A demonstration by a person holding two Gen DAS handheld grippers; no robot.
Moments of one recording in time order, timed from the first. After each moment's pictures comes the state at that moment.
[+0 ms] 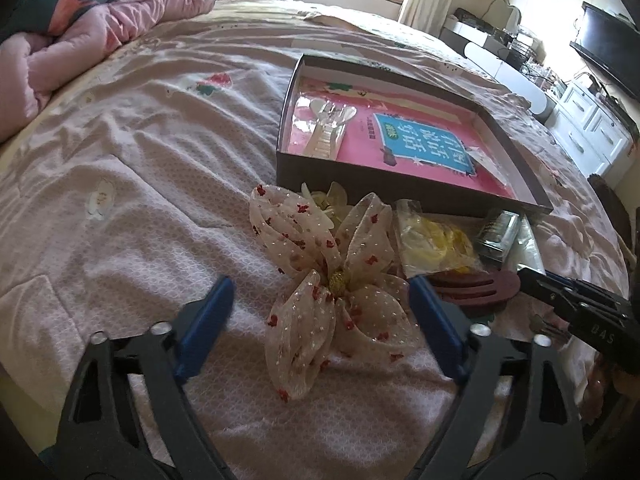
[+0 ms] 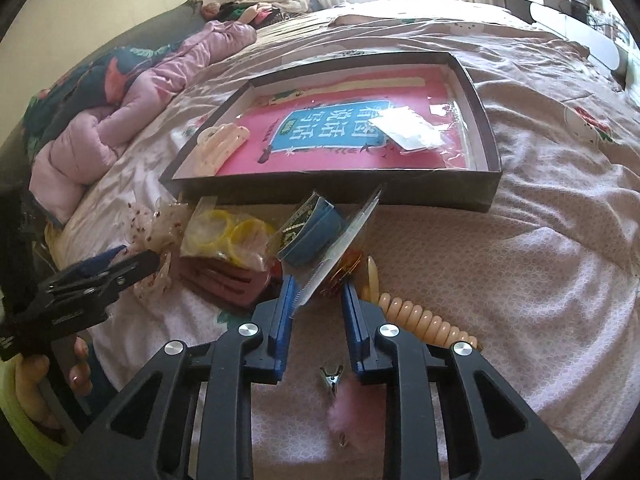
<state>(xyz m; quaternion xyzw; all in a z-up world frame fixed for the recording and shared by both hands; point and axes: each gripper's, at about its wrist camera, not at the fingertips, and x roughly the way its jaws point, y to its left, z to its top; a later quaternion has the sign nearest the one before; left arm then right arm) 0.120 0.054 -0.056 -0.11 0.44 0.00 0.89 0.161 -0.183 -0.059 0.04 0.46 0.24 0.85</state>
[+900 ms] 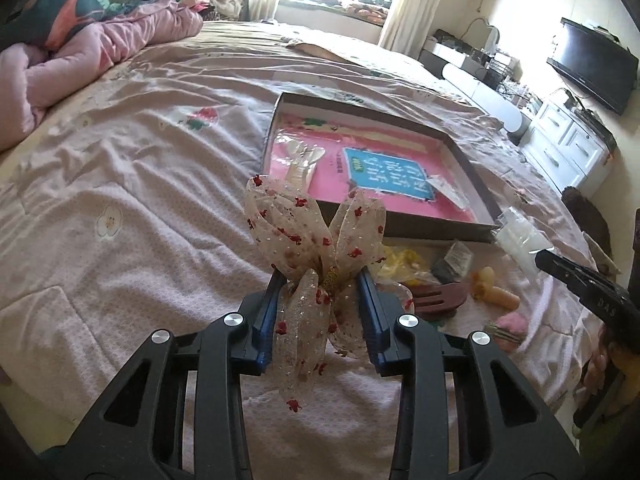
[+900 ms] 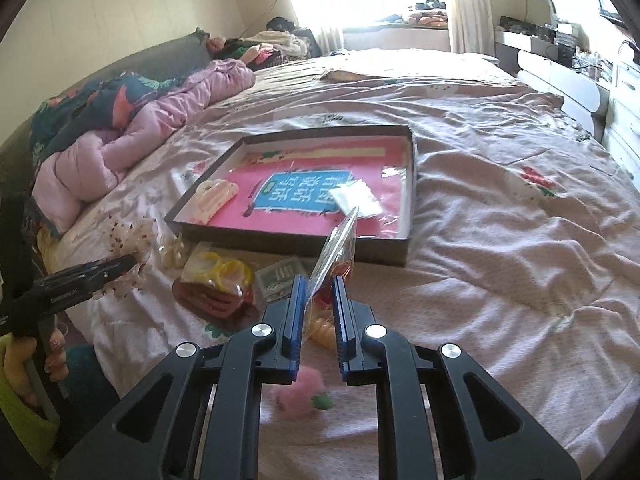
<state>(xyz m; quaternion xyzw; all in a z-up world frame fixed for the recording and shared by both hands) 0.097 0.048 -0.017 -0.11 0.40 -0.03 0.91 0.141 -0.237 -0.006 0.02 0.38 0.22 0.89</state>
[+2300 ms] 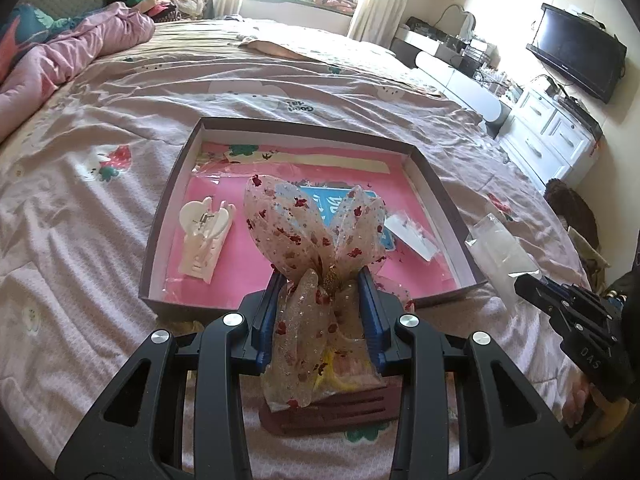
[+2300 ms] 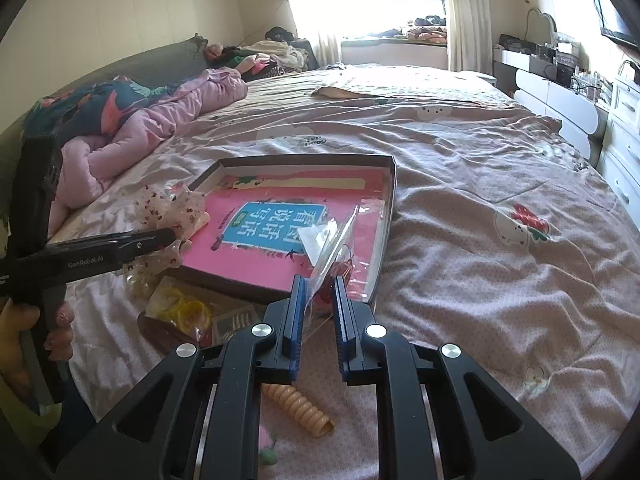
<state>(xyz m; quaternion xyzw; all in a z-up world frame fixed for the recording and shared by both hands) 0.188 -0.001 -0.008 -0.10 0.41 -0.08 0.90 0.187 -0.241 -0.002 0.00 0.36 0.22 0.91</state>
